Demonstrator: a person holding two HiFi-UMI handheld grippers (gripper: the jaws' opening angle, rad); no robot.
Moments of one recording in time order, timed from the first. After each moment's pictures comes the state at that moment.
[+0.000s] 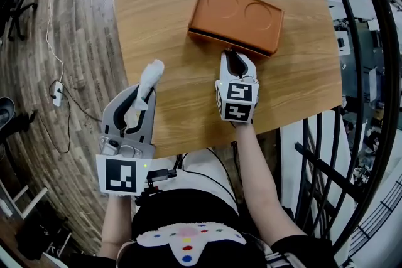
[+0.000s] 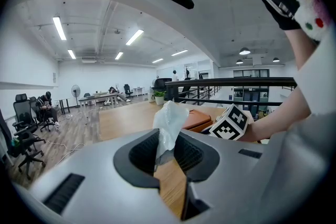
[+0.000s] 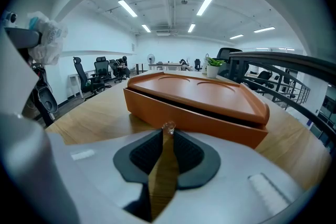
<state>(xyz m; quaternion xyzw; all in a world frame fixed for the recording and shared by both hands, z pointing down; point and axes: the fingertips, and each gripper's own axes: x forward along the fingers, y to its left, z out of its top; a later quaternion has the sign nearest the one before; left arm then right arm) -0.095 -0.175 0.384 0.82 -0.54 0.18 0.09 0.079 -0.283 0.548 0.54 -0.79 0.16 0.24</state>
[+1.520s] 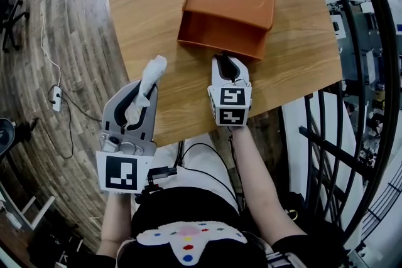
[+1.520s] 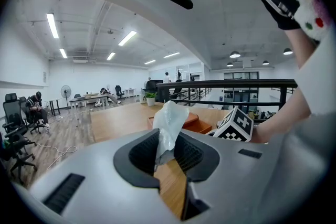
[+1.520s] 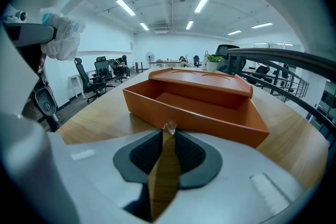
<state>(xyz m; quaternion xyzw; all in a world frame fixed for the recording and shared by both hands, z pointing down) -0.088 -0.144 0.383 0.84 -0.50 0.18 0.09 0.066 -0.212 0.552 0.54 -0.78 0.19 0.24</state>
